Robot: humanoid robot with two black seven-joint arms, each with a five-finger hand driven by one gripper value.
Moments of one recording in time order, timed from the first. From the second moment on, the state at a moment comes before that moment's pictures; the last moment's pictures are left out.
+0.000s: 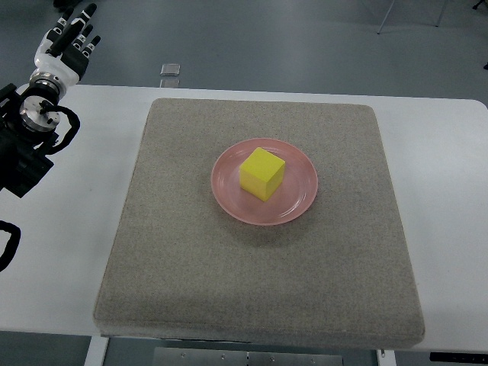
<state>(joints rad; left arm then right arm) -1.08 0.25 -0.57 -0.22 -0.37 -0.21 -0.22 0.03 0.00 -0.09 0.13 -0.07 -0.08 0.00</state>
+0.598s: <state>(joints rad) -1.09 0.25 -0.57 -0.22 -0.37 -0.21 -0.22 0.03 0.00 -0.09 0.13 -0.07 -0.08 0.00</state>
